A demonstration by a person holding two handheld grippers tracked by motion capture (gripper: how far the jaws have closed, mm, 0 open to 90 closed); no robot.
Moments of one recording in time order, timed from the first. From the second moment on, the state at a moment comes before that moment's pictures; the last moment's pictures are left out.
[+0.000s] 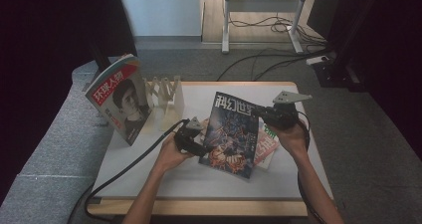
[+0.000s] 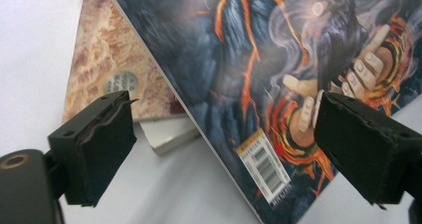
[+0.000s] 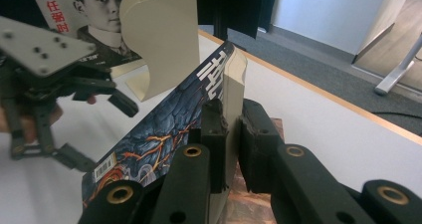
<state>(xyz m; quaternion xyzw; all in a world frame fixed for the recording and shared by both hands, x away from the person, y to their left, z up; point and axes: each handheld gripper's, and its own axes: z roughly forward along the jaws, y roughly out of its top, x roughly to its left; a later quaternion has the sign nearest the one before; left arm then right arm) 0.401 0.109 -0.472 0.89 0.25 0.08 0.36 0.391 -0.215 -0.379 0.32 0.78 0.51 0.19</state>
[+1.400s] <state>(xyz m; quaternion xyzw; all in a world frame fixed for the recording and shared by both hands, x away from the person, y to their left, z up) 0.405 0.128 -0.461 0.88 0.22 0.02 0.42 0.372 -0.208 -0.355 0.26 0.77 0.54 0.19</state>
